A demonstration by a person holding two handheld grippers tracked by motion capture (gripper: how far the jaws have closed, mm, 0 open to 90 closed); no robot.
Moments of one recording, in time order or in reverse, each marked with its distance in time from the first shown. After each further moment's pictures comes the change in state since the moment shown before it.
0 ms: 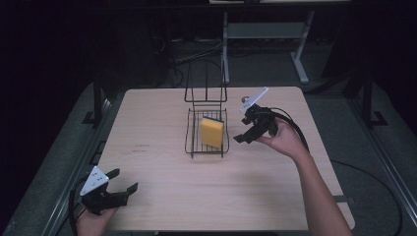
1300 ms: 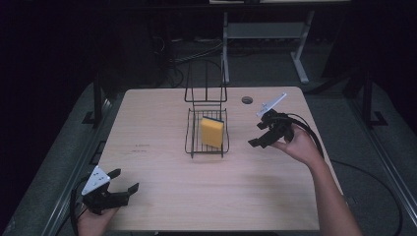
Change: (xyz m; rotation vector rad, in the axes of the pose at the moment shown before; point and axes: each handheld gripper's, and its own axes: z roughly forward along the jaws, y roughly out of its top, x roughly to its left) left arm -0.001 0.000 0.002 0.008 -0.003 0.008; right arm -0.008 -0.042 -0.017 0.011 -0.027 0.078
